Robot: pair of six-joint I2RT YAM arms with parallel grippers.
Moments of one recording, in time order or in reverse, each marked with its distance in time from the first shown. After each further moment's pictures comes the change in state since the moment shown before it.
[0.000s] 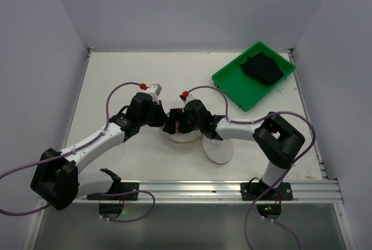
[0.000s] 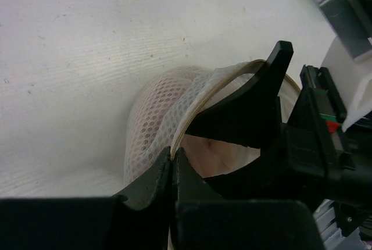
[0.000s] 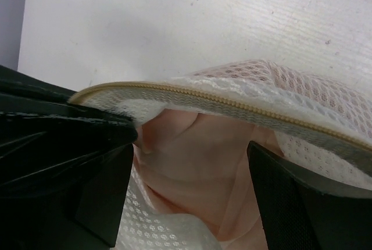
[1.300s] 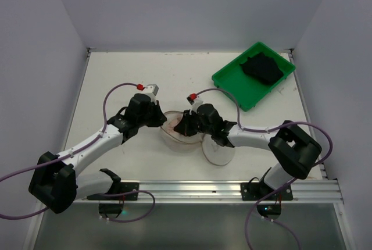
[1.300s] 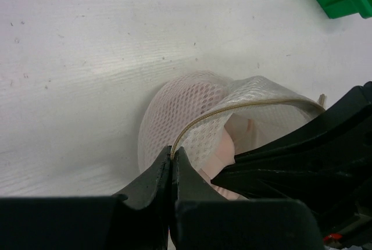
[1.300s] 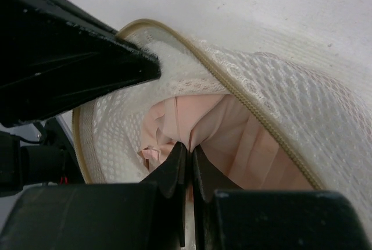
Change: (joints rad) left arm 0.006 -0.032 -0.015 -0.007 -0.045 -0.020; right arm -0.008 -0.143 -0.164 0.142 -0.019 -0.055
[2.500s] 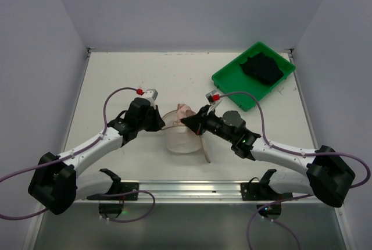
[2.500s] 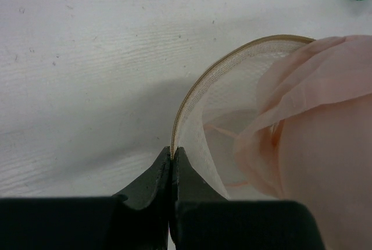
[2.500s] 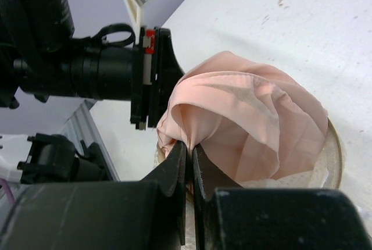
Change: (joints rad) left arm 0.006 -0.010 -0.054 -0.011 -0.008 0.007; right arm -0.001 -0.384 -0.206 0.203 0.023 -0.097
